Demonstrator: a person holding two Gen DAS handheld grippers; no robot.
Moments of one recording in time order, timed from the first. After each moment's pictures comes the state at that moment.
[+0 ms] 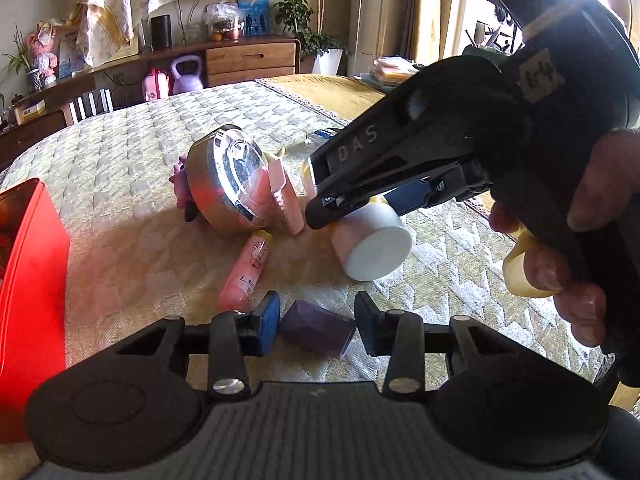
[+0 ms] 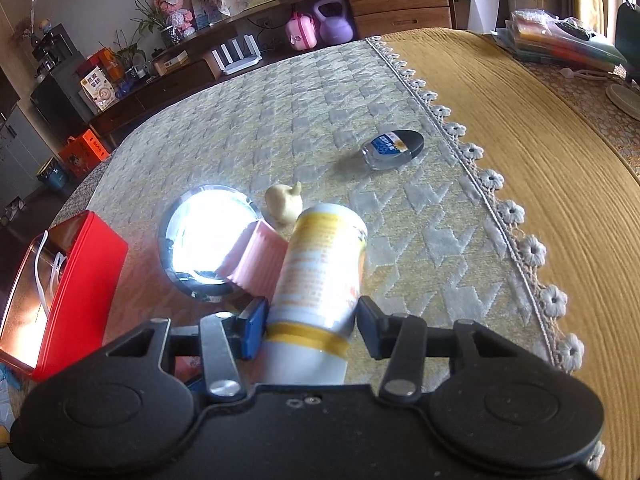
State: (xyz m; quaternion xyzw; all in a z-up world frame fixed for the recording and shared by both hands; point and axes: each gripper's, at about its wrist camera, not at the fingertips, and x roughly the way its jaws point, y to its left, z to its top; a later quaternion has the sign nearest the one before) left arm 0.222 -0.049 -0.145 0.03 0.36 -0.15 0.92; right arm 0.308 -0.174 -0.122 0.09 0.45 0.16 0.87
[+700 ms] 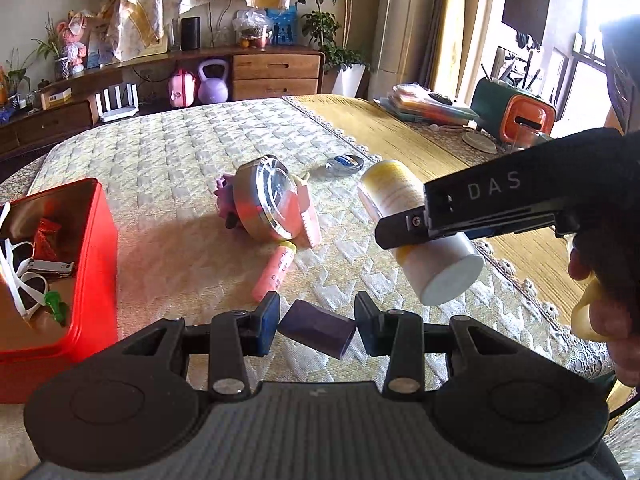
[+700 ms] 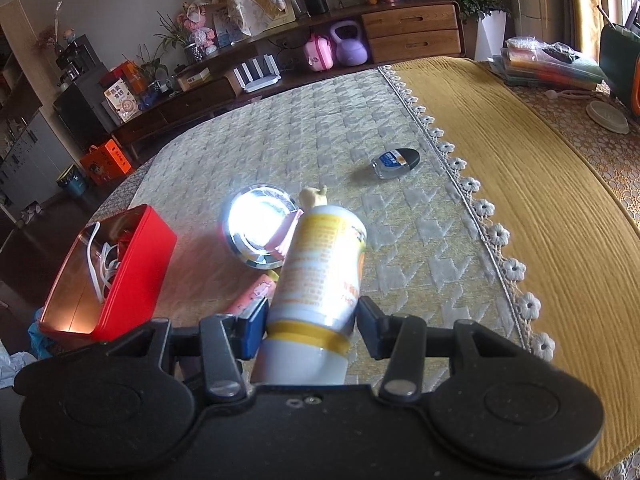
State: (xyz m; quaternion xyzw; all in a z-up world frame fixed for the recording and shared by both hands) left arm 0.187 -0.028 -0.105 -0.01 0.35 -0.11 0.93; right arm 0.248 -0.188 -0.080 0.09 0.42 0.19 0.88
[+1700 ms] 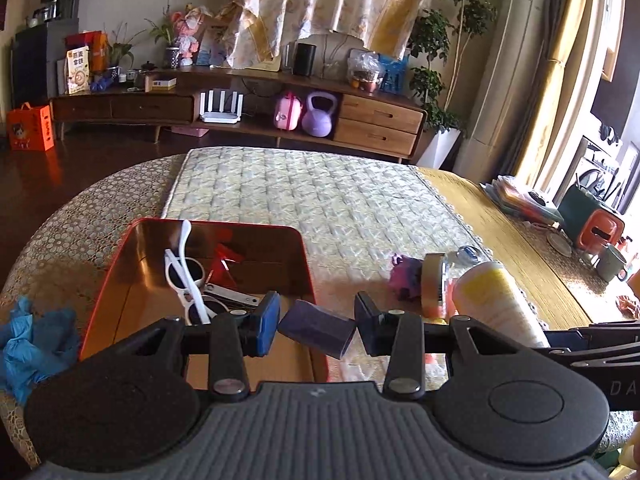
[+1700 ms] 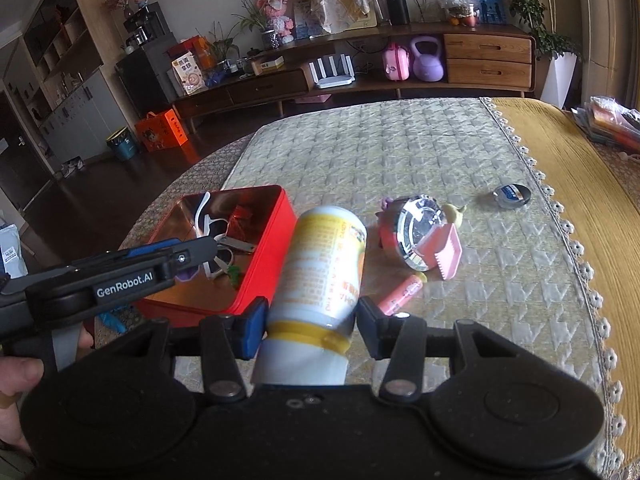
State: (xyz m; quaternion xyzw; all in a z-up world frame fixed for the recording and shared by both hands) left arm 0.167 0.116 -0.044 -0.10 0.31 0.01 0.94; right arm 0.202 -0.086 -0.037 0.03 0.40 0.27 0.88
